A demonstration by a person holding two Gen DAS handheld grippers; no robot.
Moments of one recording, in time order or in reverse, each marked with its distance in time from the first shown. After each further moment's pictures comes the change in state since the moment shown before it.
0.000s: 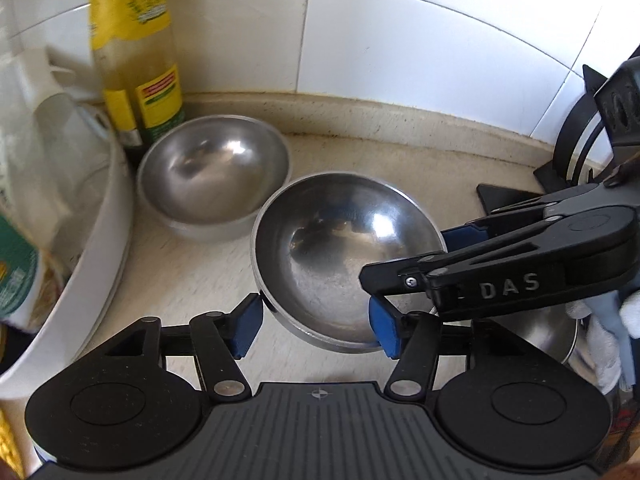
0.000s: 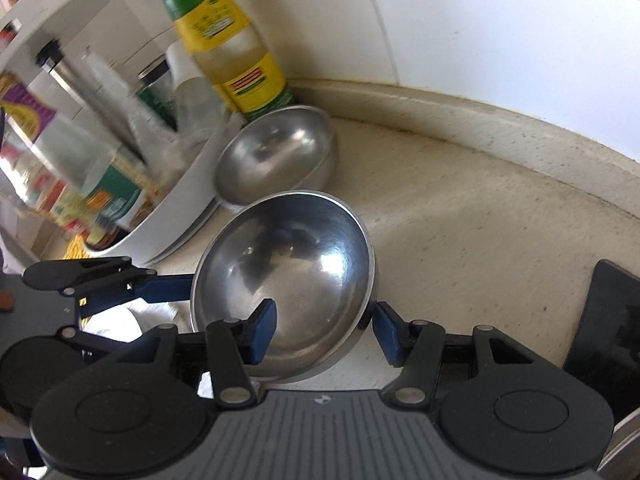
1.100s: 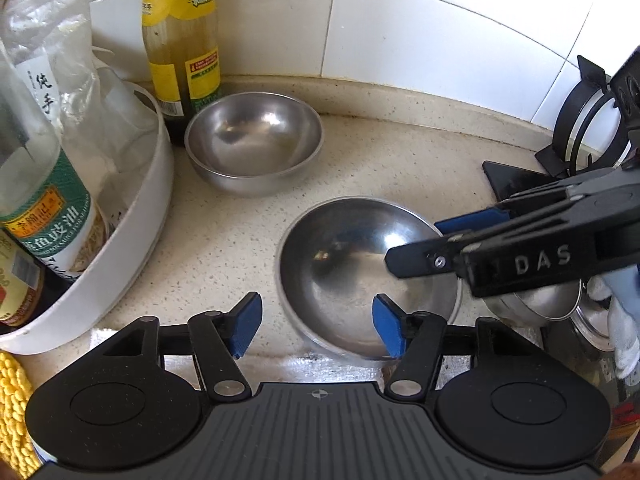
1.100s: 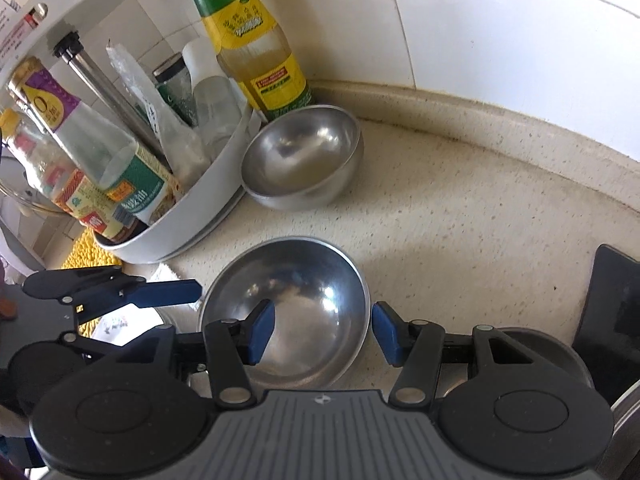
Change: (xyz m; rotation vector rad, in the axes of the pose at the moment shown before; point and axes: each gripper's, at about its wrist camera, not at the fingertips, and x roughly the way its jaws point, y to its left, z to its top) left arm -0.019 0.018 -0.035 -0.005 -0.003 0.025; right arm -0.012 0.025 -0.004 0.015 -0.037 -0.033
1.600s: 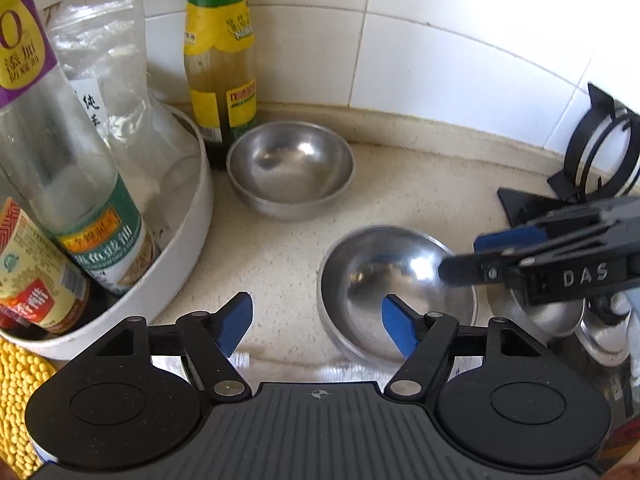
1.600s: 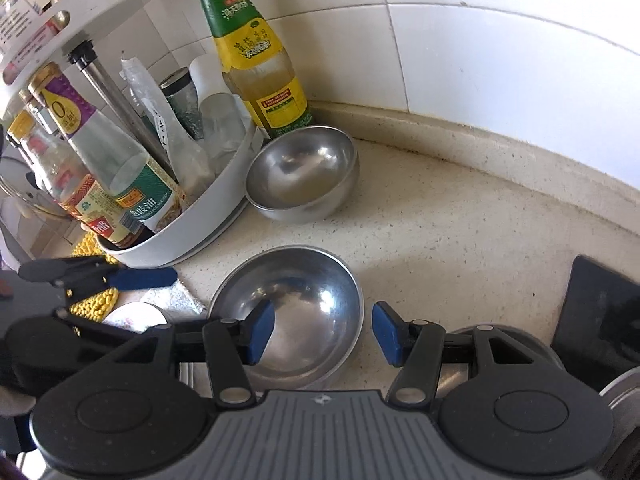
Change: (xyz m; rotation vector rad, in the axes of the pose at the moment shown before) left arm -0.021 0.011 0.001 -0.018 -0.046 0.048; right arm -0.017 0.009 -0.003 -0.034 -0.043 -0.040
